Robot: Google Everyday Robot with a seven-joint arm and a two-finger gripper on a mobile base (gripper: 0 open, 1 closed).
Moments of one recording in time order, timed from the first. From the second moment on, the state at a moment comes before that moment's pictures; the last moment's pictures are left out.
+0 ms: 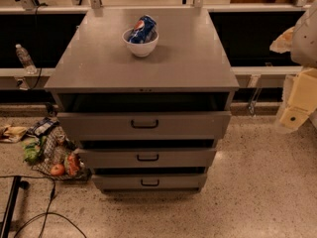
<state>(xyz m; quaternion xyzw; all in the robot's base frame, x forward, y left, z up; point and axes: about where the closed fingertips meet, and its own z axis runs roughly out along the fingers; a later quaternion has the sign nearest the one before) 0.438 -0.216 0.977 -0.60 0.78 -0.04 0.16</state>
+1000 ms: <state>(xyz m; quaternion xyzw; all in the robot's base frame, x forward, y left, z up) 0.470 -0.240 0.994 -0.54 0.80 -0.02 0.26</state>
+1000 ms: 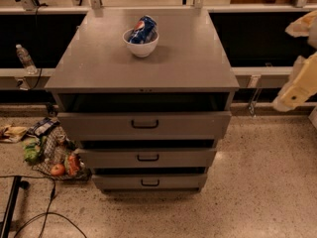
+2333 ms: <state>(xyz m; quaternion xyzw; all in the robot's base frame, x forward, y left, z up) 0.666 -0.243 1.066 -0.38 0.65 0.25 0.61</state>
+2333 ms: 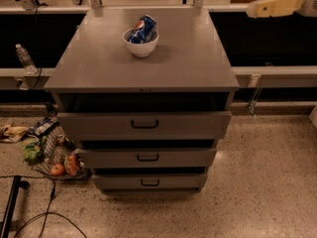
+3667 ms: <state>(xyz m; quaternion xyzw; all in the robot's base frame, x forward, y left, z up) 0.714 -0.217 1.022 -0.22 0.72 0.30 0.59</state>
